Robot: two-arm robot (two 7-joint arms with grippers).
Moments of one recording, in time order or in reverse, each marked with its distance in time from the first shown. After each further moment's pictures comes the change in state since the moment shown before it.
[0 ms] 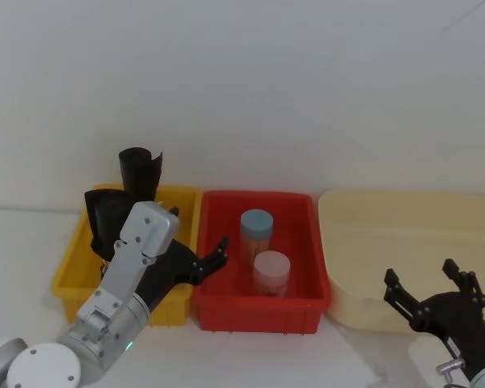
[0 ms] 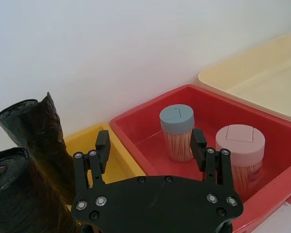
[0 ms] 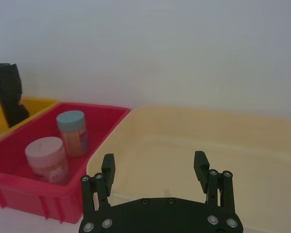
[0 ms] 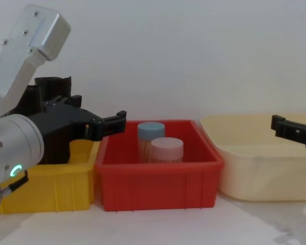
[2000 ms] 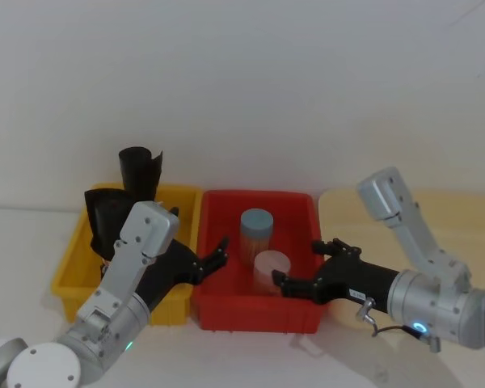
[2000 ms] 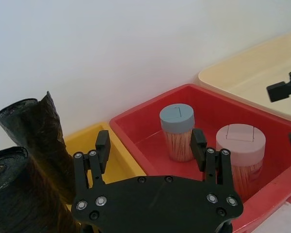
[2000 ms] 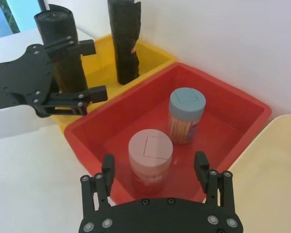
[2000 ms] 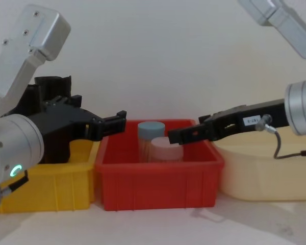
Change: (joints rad) left arm 0.000 0.000 0.000 0.000 0.000 0.000 0.000; right arm 0.502 0.056 -0.289 0.229 0.054 0.430 0.424
